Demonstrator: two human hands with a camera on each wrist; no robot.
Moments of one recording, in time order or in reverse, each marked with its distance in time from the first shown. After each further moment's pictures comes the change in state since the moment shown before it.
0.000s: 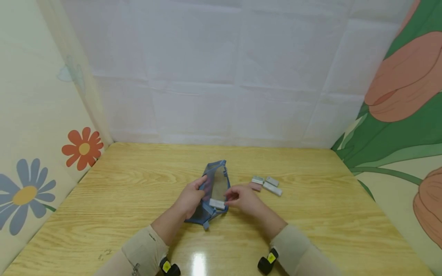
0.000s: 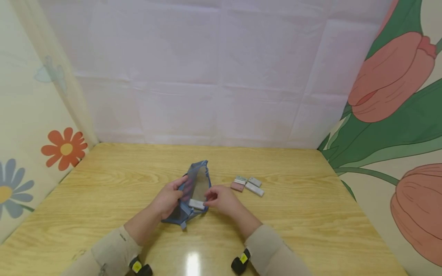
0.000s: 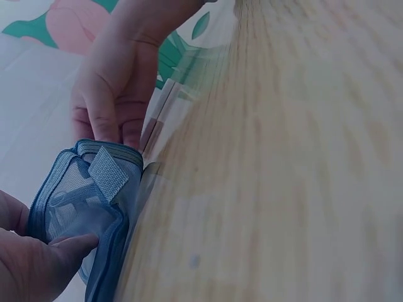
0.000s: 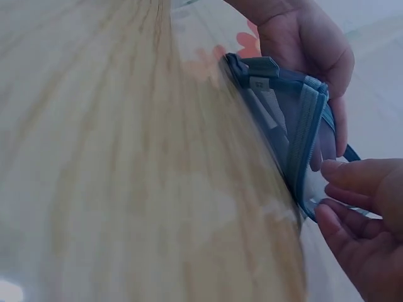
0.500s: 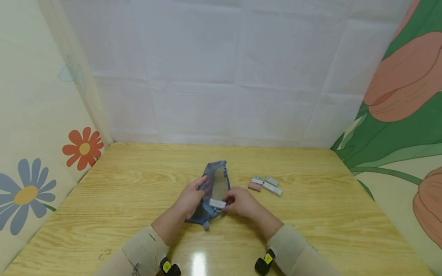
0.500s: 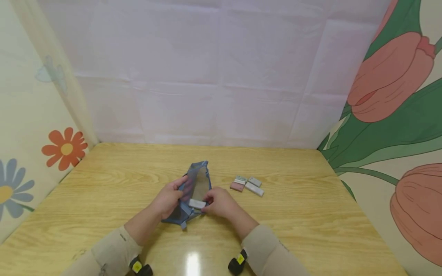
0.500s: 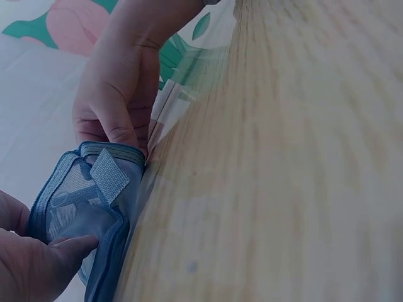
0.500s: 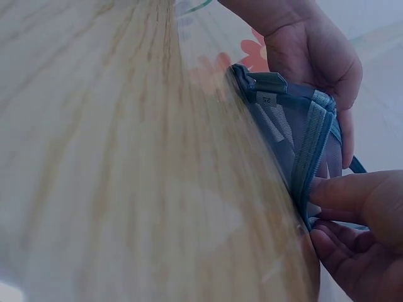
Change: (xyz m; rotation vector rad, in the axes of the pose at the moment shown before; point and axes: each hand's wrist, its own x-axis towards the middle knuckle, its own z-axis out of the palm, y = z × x) left_hand 0.001 -0.002 0.000 -0.004 0.002 -0.008; right_hand 0.002 -0.003 0.008 -0.186 -0.026 -0.041
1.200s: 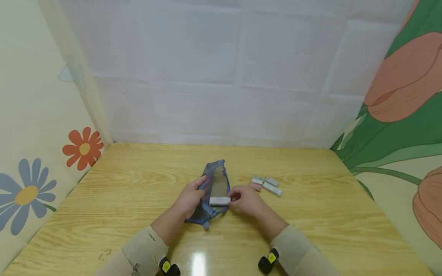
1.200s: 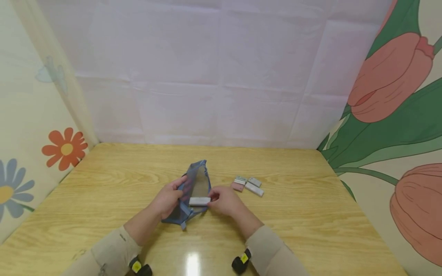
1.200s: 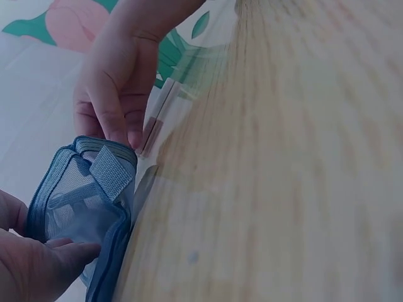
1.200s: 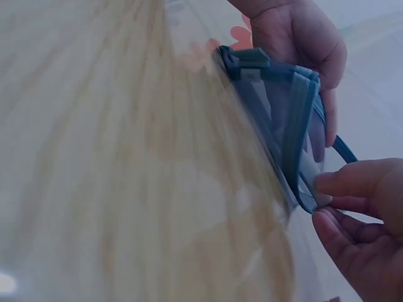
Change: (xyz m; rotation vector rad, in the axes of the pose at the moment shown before) left_hand -0.001 0.001 -0.001 0.001 -0.011 0.020; right_hand -0.008 0.003 -0.010 0.135 0.067 0.068
